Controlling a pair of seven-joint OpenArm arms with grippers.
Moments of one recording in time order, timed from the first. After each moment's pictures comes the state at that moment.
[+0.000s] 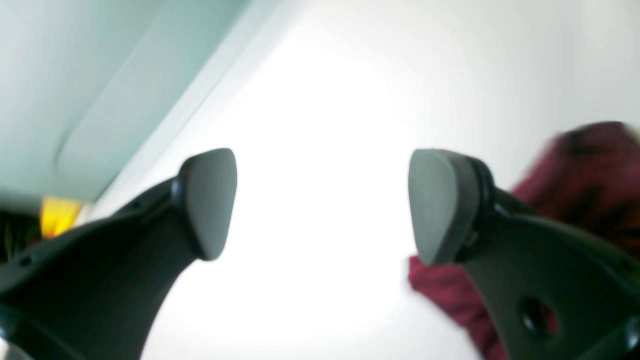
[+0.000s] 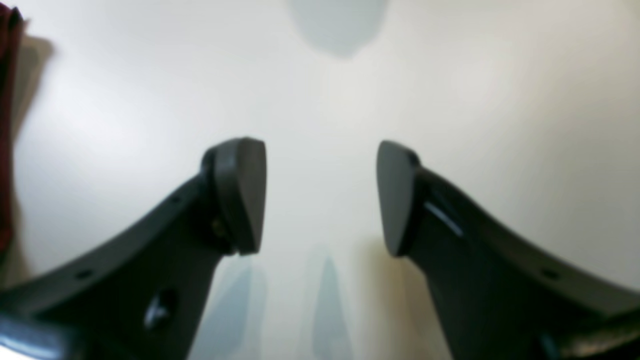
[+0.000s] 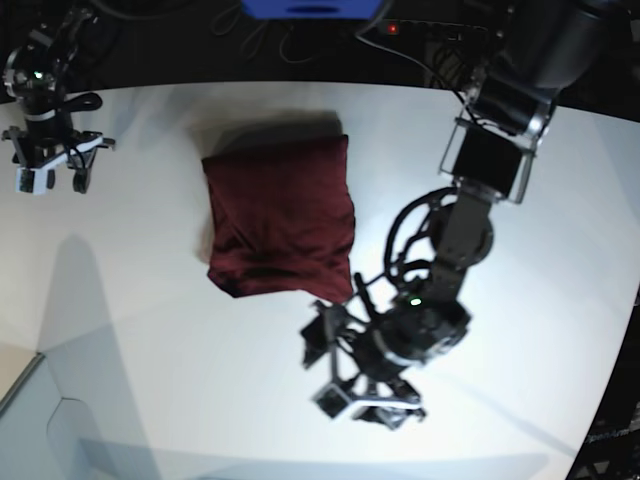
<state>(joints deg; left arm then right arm) -25.0 -7.0 17.5 88.5 3.8 -24.5 39.7 -18.9 2.8 39.3 100.9 7.4 26.5 -28.7</state>
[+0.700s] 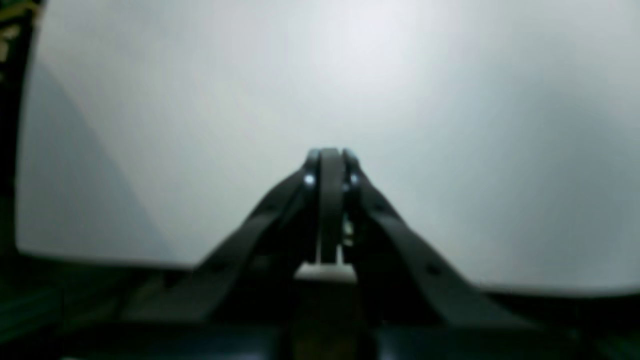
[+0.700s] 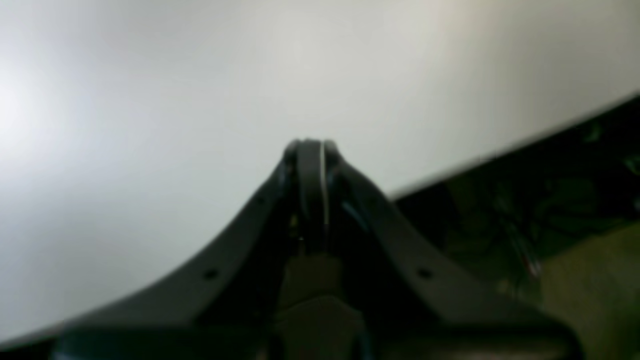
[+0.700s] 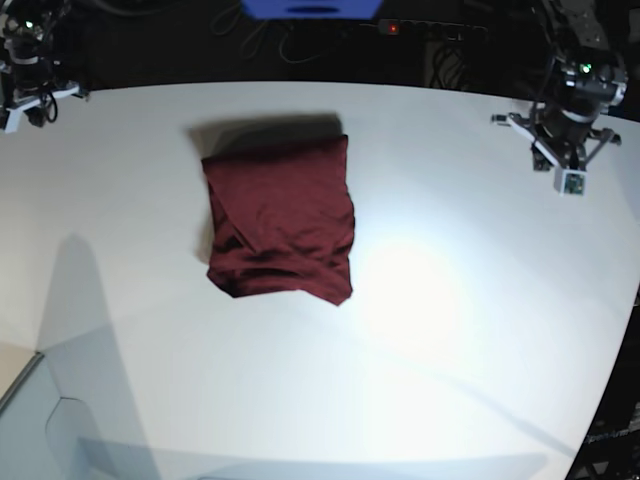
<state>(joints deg) 27.6 -6.4 -28.9 115.6 -10.5 -24.3 50.5 -27.0 -1.9 51.7 100.2 7.6 26.8 -28.7</state>
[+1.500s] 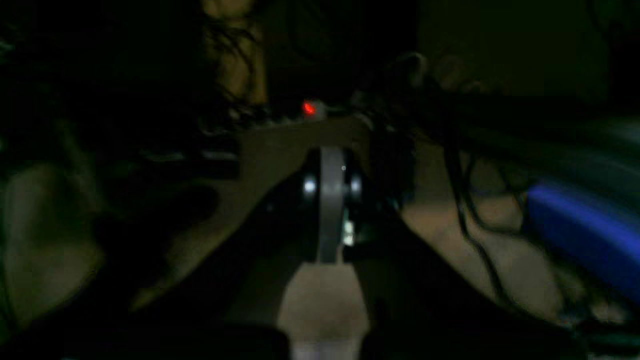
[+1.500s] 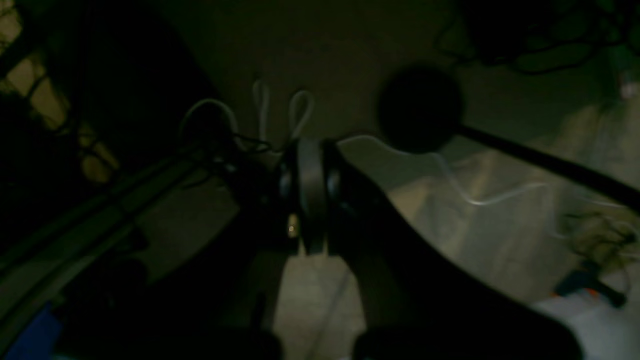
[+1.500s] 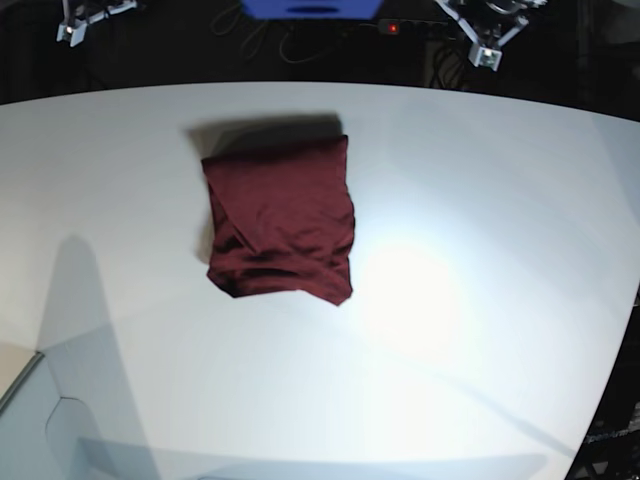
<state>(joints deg) 38.8 -5.3 -15.5 81.9 -2.3 -24.6 25.7 -32.8 -0.8 44.6 70.1 7.5 26.3 -23.6</state>
